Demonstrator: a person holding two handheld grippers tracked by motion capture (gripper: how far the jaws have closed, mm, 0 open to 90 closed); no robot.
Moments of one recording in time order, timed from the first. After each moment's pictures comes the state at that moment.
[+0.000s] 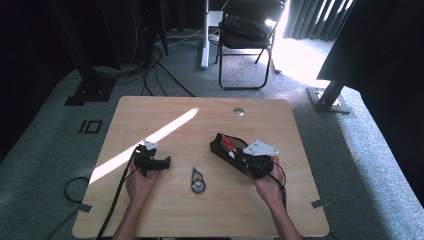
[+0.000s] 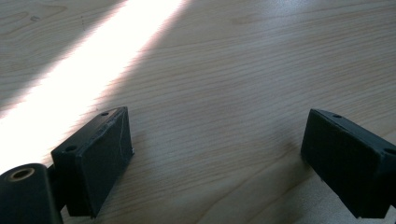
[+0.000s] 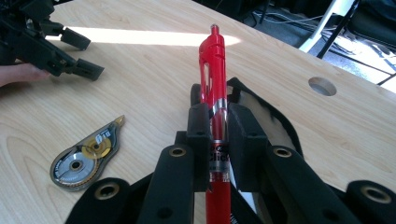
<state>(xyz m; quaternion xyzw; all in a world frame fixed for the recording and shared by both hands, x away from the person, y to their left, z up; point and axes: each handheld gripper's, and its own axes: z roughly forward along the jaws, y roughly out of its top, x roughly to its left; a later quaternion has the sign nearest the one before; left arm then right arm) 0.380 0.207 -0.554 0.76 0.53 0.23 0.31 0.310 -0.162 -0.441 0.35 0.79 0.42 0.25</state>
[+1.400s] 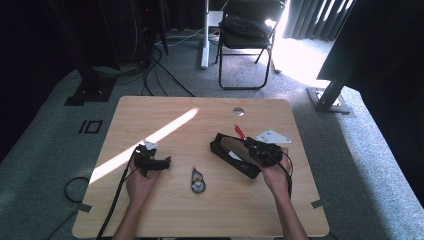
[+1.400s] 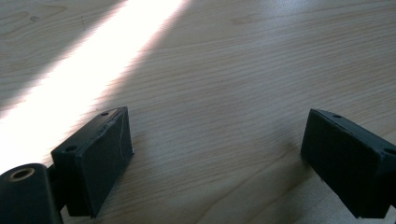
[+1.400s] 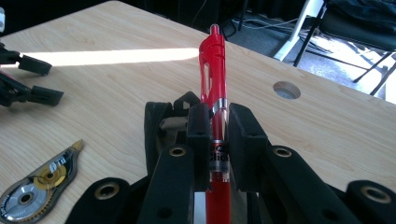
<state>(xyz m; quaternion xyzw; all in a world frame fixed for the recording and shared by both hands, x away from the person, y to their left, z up) 0.380 0.207 -0.554 0.76 0.53 0.23 0.31 0.340 -0.191 -0.436 0.39 0.76 0.44 0.27</state>
